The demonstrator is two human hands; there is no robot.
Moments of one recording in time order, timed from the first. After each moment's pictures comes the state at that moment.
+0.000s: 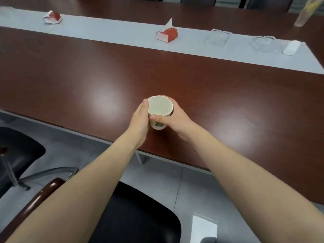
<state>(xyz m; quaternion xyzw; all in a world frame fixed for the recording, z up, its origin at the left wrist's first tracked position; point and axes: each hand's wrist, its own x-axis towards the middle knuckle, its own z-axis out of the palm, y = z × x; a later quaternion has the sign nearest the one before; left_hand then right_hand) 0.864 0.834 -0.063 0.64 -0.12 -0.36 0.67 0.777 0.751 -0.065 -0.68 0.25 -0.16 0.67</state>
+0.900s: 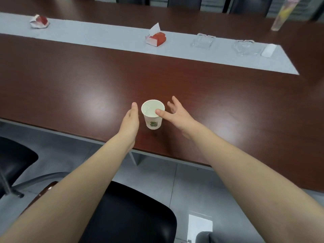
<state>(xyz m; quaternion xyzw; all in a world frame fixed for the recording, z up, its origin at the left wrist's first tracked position) 0.857 0.859 -0.039 0.73 -0.11 -0.35 0.58 0.746 0.749 -0.036 -0.65 0.34 -0.14 0.66</state>
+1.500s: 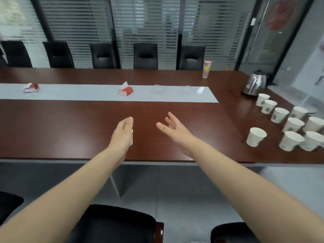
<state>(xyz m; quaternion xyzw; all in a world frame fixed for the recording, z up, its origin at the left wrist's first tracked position) 0.677 0.979 0.147 0.74 -0.30 -0.26 0.55 0.533 0.886 0.142 -0.66 0.36 -0.27 0.61</state>
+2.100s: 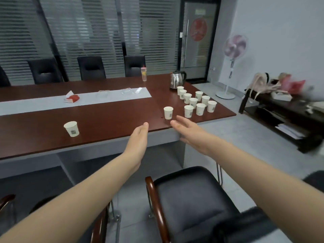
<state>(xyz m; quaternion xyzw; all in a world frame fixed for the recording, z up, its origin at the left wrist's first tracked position) 0.296 1.177 0.191 0.63 -0.43 -0.40 0.51 0.129 1.134 0.212 -0.62 0.47 -0.32 0.54</state>
